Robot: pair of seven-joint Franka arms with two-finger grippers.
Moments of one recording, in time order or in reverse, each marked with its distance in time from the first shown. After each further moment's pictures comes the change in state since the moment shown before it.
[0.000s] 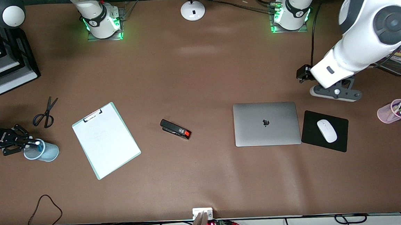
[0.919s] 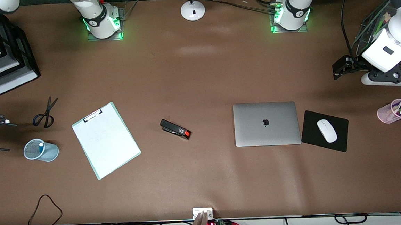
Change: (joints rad) left arm -0.133 -0.129 0.292 -0.052 -0.032 0.088 0.040; right arm 0.057 -0.207 0.009 0.057 -0.177 -0.116 0.569
